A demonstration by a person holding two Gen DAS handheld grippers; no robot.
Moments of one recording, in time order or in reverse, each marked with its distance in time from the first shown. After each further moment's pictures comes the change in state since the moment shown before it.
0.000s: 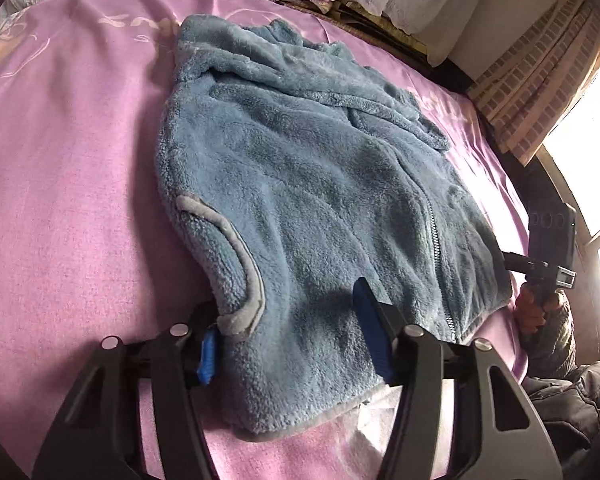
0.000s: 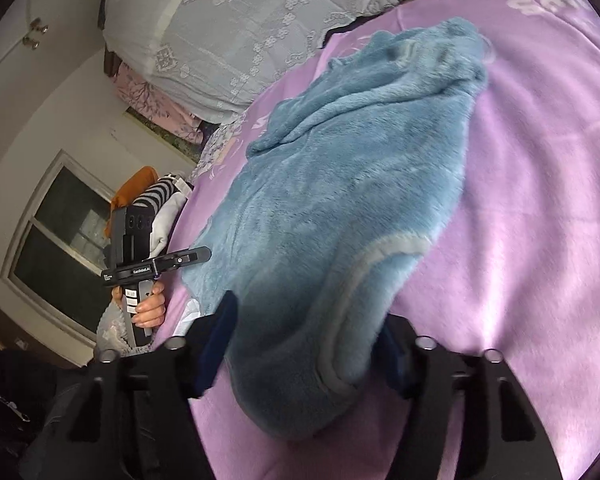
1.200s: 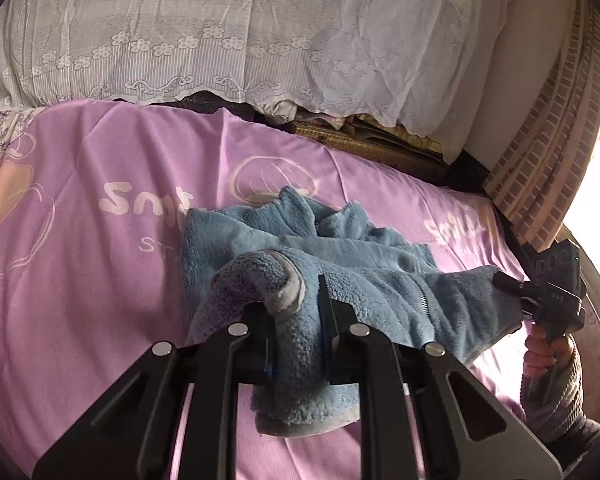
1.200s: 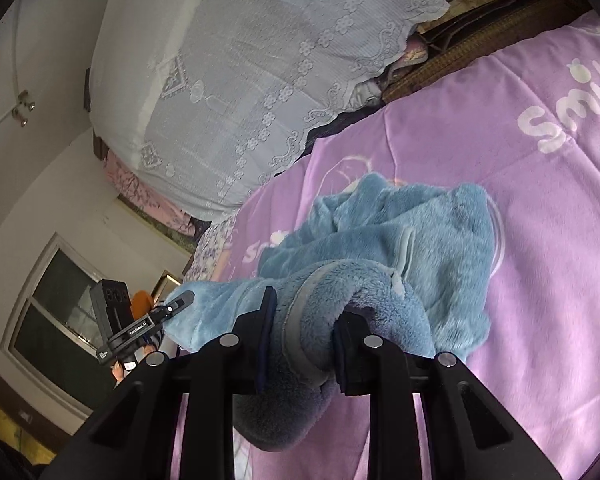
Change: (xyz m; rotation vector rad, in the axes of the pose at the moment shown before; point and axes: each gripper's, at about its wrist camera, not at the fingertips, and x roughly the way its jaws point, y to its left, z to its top) left arm -0.038 -0.013 0.151 0.007 -0.328 0.107; right arm -0.014 -0.017 0.166 0.080 -0.265 -0.009
